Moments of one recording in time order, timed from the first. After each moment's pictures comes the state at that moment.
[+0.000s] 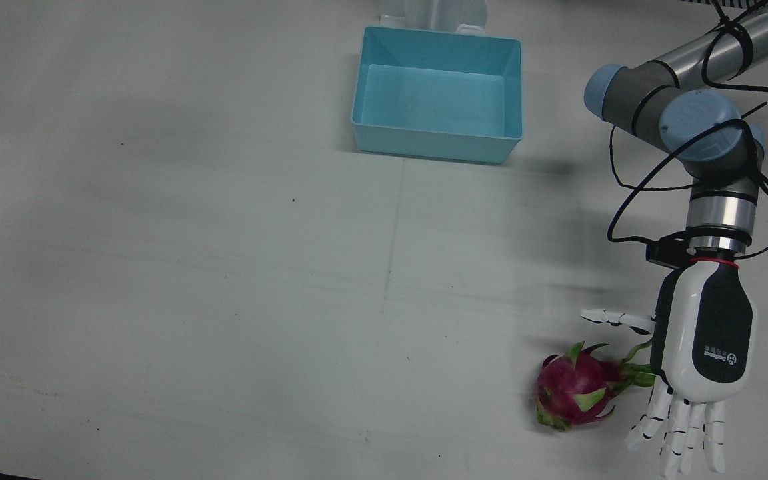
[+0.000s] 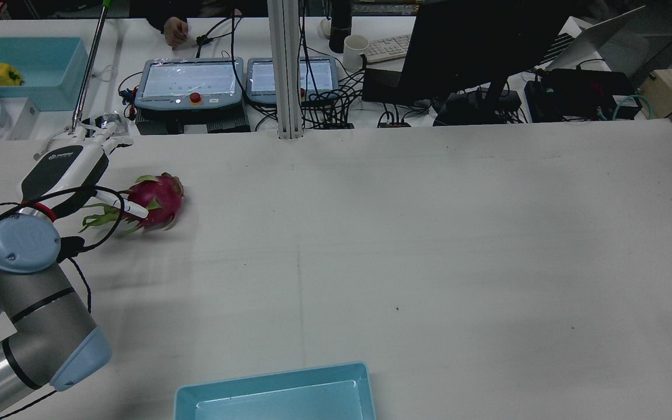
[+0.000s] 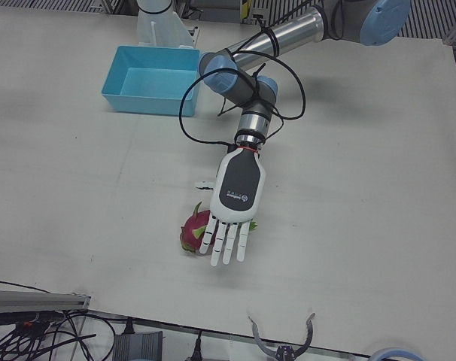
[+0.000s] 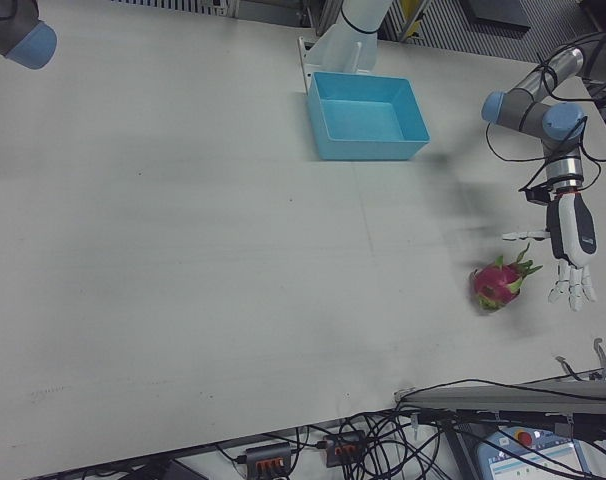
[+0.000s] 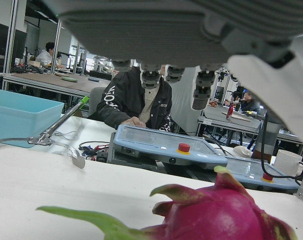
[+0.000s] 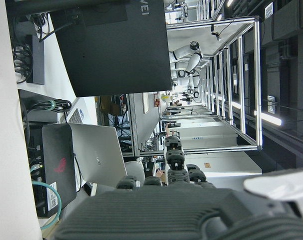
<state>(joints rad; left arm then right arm) -0.76 -2.07 -1.62 0.62 0.96 1.31 1.51 -1.56 1.56 -3.30 -1.47 0.12</state>
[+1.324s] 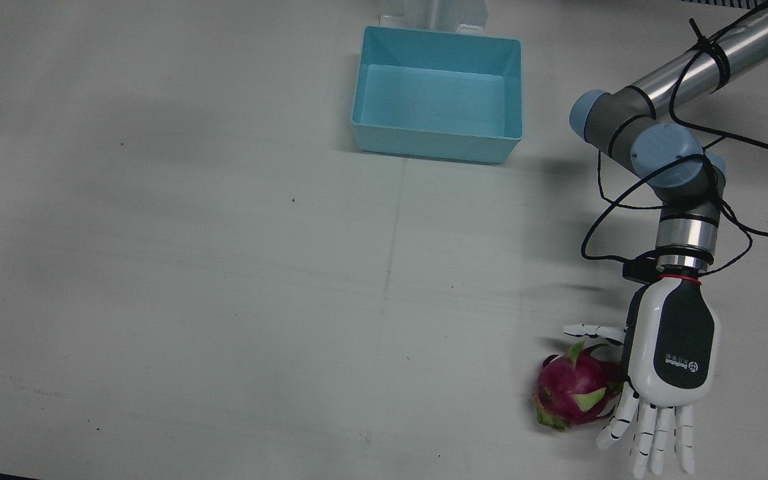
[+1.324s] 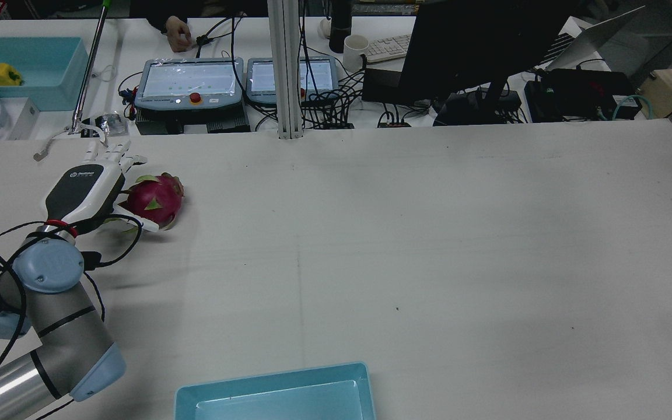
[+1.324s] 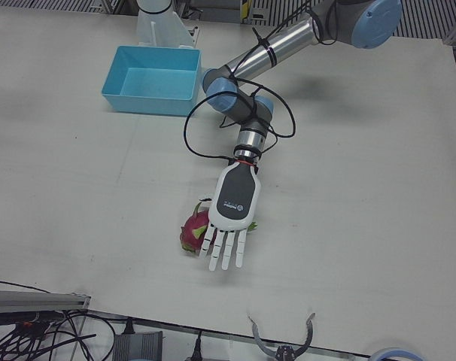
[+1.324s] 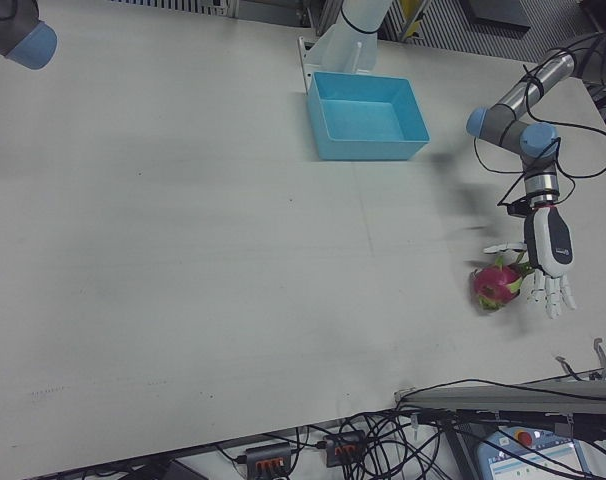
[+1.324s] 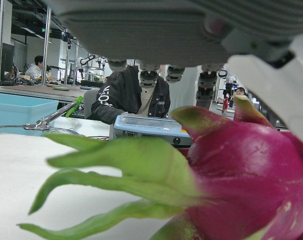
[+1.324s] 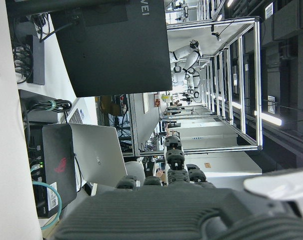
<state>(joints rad) -0.70 -2.08 -1.47 0.44 0.90 1.43 1.51 -1.56 1.56 -3.30 -1.47 0.12</state>
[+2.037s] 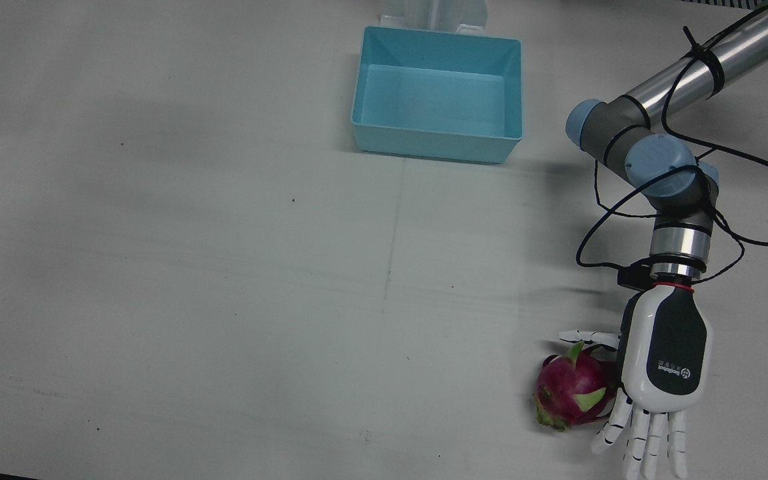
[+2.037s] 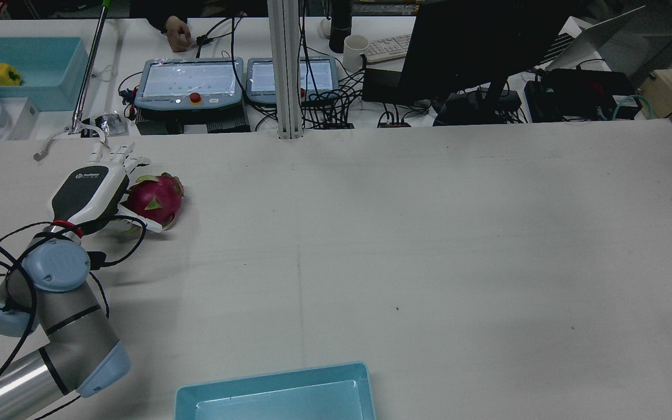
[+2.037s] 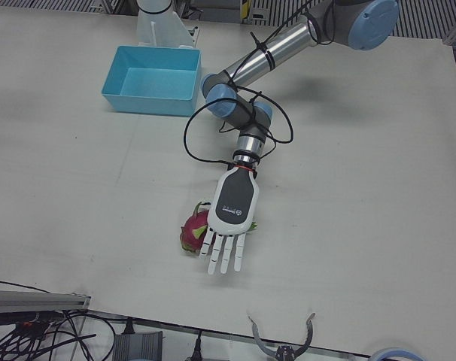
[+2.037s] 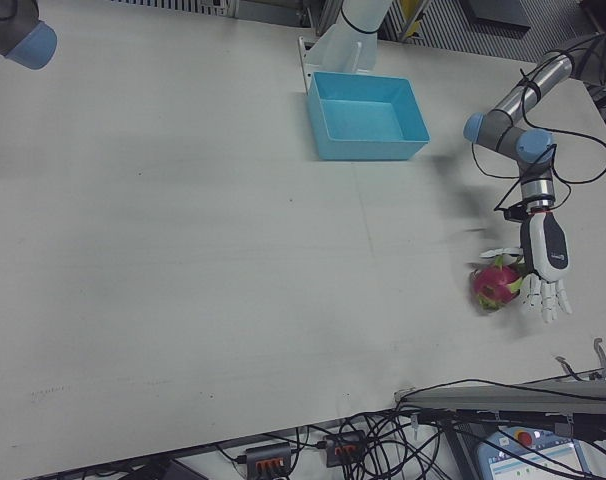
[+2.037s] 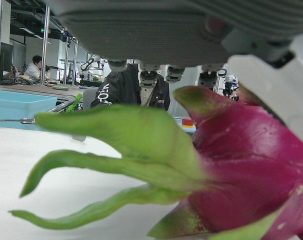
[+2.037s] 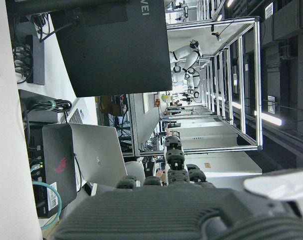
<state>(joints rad) -0.70 -2.10 -1.42 0.40 0.89 1.43 1.51 -1.56 1.56 -3.30 -1.47 0.12</state>
